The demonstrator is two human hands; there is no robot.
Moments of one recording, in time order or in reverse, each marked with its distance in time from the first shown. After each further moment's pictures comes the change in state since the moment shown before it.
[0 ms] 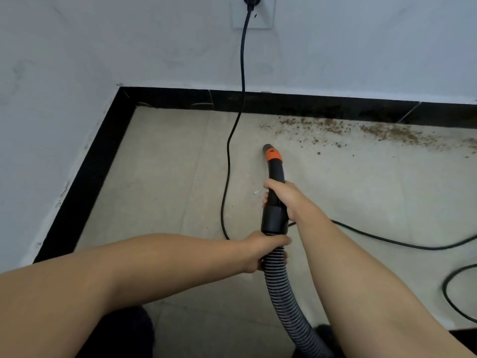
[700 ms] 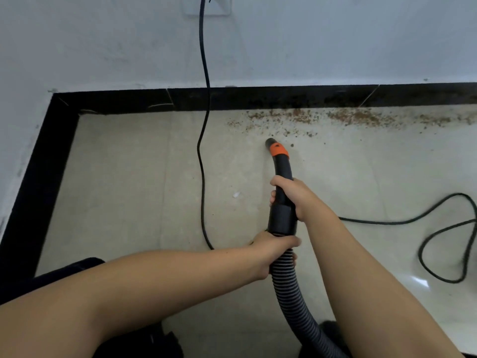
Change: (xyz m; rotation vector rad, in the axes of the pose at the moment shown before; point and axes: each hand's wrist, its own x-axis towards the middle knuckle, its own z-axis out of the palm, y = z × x) left_hand 0.021 0.010 0.021 0.020 -0.115 0.018; right_hand 0.002 -0.002 -0.043 0.103 0.188 0.001
